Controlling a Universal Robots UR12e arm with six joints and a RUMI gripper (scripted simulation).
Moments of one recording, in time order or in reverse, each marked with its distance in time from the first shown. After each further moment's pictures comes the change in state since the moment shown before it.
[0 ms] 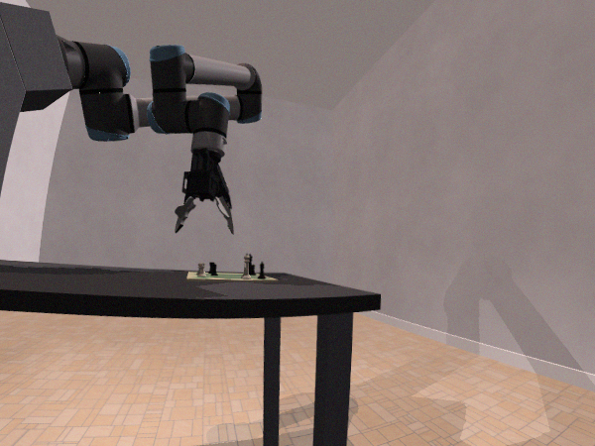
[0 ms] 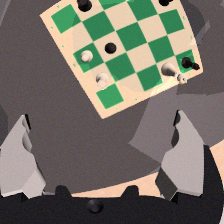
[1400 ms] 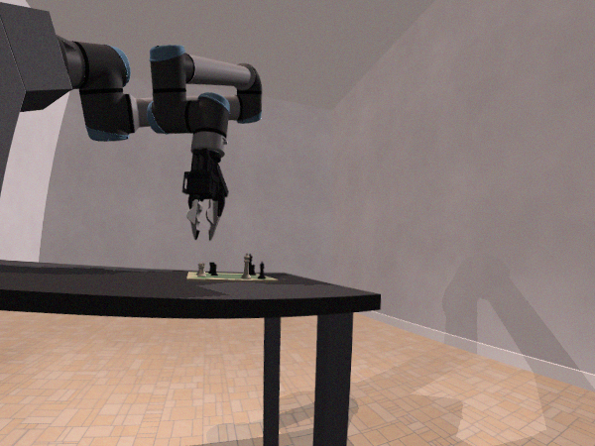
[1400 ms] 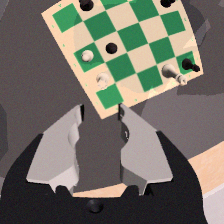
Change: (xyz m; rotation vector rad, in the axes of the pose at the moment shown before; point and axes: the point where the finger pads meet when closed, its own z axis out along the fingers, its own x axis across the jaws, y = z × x) arm 0.000 0.000 0.000 0.000 -0.001 -0.019
